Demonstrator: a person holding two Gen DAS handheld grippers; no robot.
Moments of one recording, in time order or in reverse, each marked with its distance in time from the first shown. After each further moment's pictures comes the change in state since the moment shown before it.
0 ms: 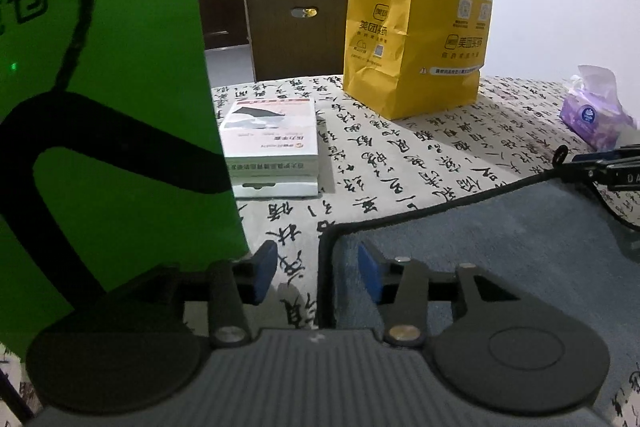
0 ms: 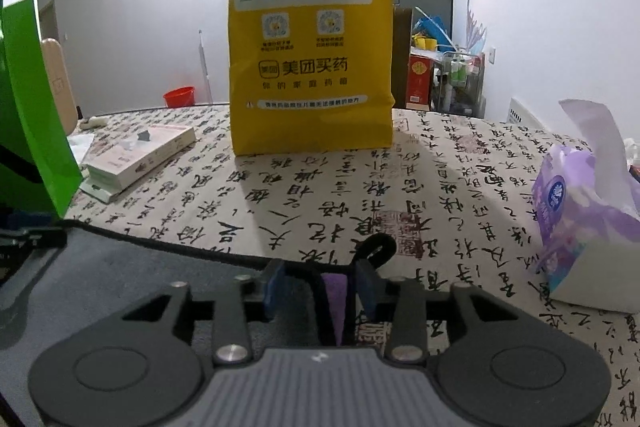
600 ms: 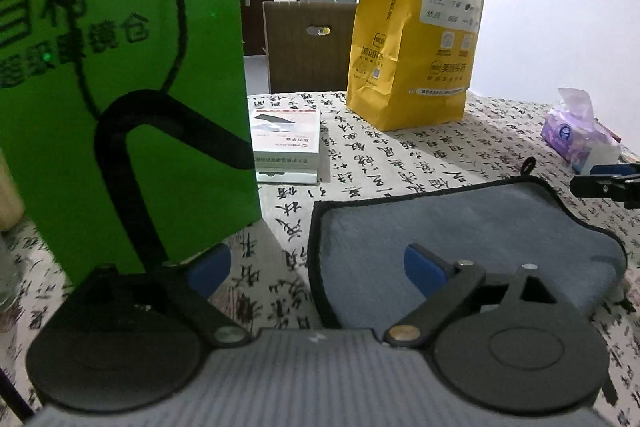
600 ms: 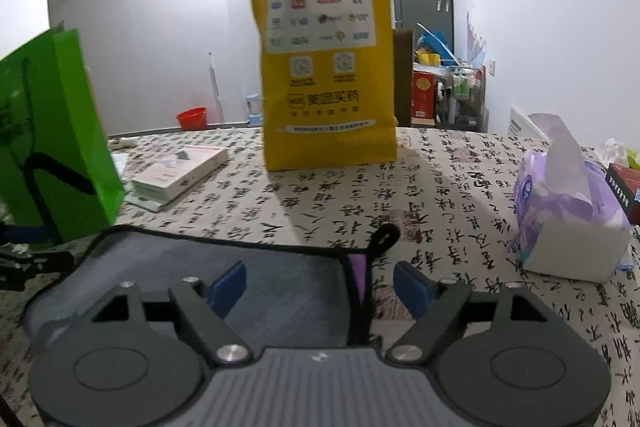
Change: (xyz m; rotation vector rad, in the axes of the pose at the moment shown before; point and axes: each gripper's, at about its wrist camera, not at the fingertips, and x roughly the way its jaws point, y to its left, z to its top) left arm -0.075 -0.009 -0.023 -0.054 -0.050 0.029; right arm -0.075 0.017 -0.017 0.011 -0.059 0.035
